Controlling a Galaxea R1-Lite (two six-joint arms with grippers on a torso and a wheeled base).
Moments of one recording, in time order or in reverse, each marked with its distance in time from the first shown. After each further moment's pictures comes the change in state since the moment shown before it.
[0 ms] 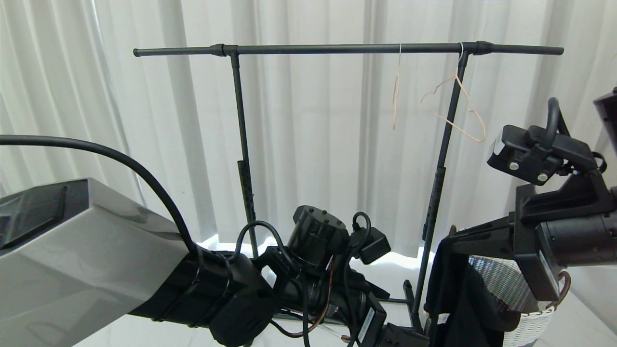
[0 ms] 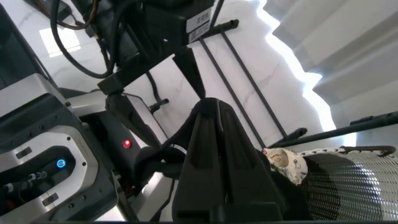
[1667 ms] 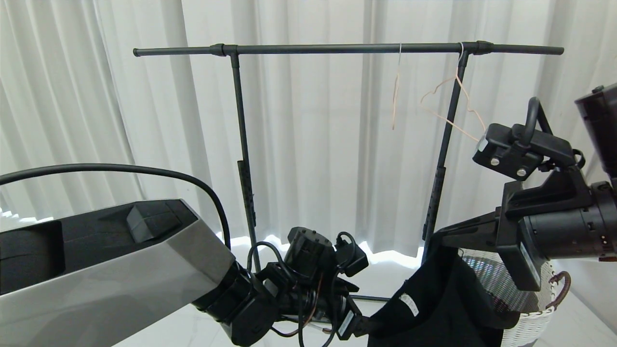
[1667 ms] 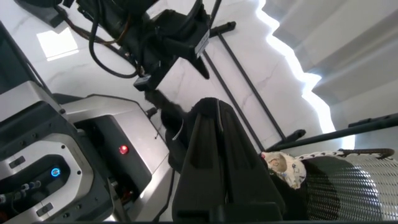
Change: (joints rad) left arm 0.078 0.156 0.069 -0.154 0.203 0.192; right arm -0.007 0.032 -0.007 -0.035 -0.004 0.003
